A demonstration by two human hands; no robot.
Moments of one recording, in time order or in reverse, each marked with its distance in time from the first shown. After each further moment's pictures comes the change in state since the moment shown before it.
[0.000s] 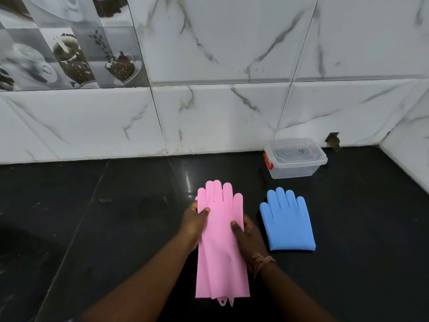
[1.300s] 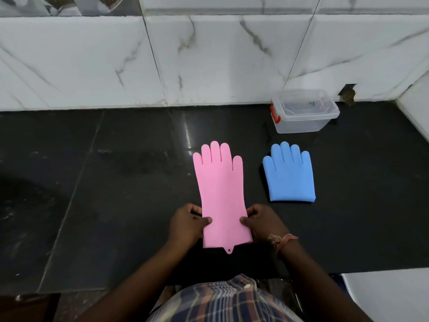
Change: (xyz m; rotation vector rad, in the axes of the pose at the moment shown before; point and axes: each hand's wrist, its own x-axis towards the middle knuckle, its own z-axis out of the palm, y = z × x) left_hand -0.087 -0.078 -0.034 0.348 0.056 -0.117; right_hand -0.042 0.049 -0.032 -0.374 -0.131 0.184
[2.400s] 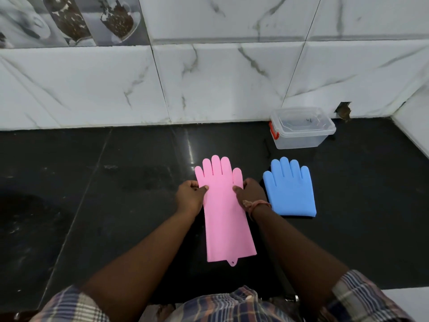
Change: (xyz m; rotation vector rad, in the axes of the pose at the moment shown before) left_hand 0.083 0.059 0.004 -0.104 0.227 0.139; right_hand 0.102 -0.057 0.002 -0.121 0.305 -0.157
